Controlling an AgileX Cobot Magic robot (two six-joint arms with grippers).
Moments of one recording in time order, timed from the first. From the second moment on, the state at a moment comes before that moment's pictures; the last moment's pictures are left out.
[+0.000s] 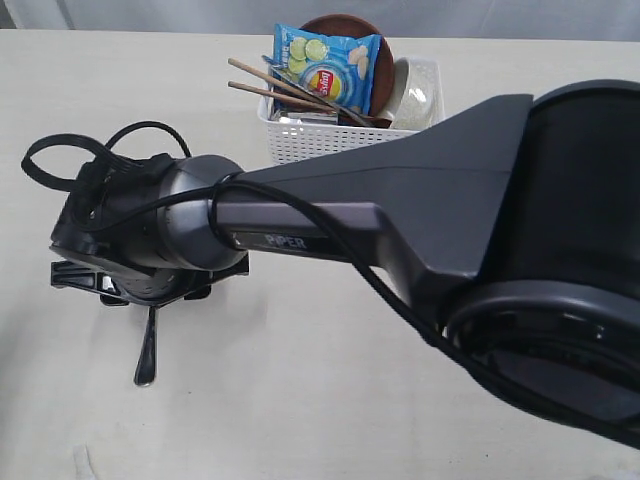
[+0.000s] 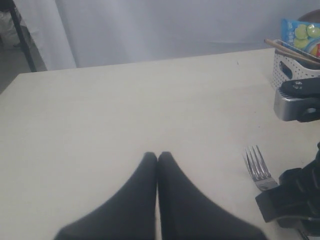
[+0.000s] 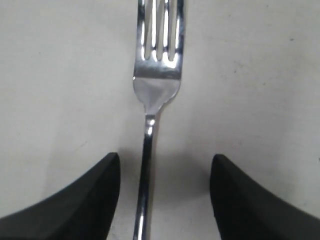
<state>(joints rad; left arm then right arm) -0.12 0.00 0.00 0.15 0.35 -0.08 1.18 2.29 -1.67 -0.36 0.77 1.23</state>
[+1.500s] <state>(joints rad) -0.12 0.00 0.00 0.15 0.35 -0.08 1.16 1.91 -1.64 -0.34 1.01 0.79</state>
